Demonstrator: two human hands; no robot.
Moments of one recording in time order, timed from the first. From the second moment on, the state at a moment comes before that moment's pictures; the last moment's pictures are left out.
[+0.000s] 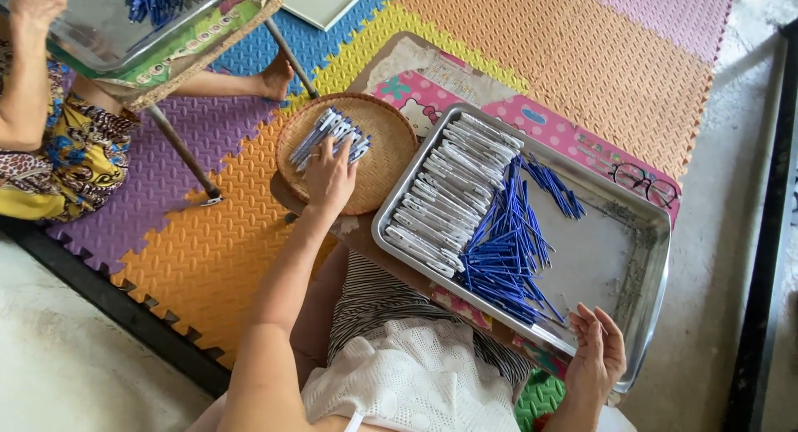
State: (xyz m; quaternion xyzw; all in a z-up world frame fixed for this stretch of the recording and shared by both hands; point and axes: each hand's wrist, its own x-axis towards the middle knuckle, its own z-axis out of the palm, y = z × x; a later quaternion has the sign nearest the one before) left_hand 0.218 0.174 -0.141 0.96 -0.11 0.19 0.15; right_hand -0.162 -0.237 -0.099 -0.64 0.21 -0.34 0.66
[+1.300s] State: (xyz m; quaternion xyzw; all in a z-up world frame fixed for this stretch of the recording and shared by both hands) left_hand 0.125 -0.133 -0.169 0.78 -0.55 0.29 0.12; right_hand -0.148 -0.232 -0.099 -0.65 0.19 -0.39 0.63
